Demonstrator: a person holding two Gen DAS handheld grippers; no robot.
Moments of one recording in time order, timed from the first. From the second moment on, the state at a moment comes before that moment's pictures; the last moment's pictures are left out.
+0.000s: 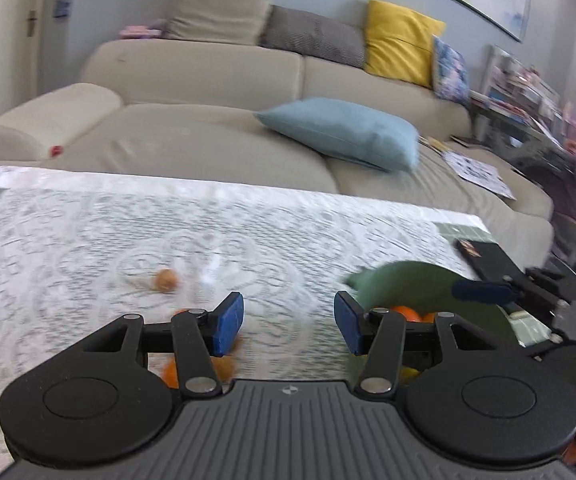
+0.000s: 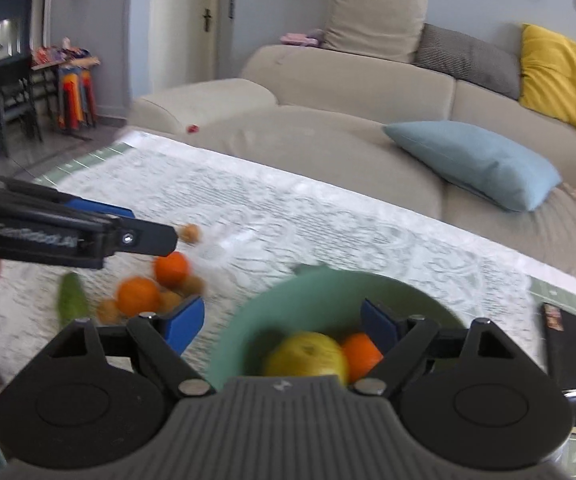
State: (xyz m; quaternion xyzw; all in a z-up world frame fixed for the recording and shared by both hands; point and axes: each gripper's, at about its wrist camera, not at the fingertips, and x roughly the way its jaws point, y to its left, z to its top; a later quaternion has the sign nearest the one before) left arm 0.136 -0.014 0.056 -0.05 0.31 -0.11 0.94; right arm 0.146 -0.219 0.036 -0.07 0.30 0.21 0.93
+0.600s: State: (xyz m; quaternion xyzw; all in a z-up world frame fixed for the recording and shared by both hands) left arm 0.123 0.058 0.033 -0.05 0.33 -0.08 0.94; right arm 0.142 -0.133 0.014 -0.06 0.33 0.29 0.90
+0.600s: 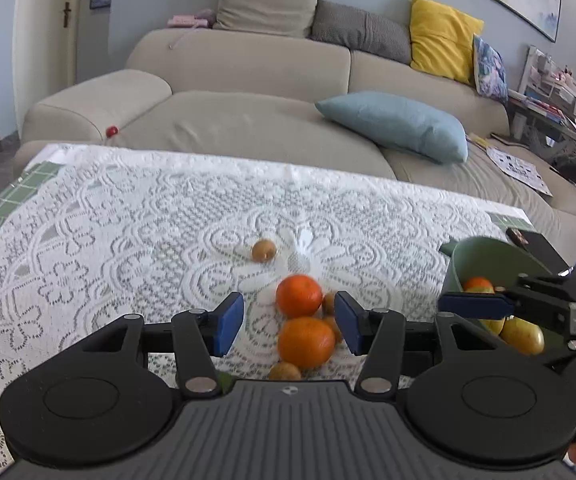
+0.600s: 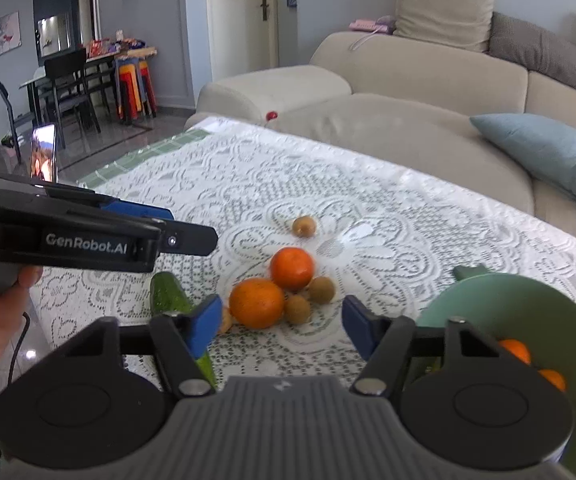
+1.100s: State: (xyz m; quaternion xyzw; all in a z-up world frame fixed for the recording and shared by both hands) left arm 0.145 0.056 -0.008 -0.05 0.39 -0.15 0.91; right arm 0.159 -0.099 -0.020 -0.15 0.36 0.28 0.88
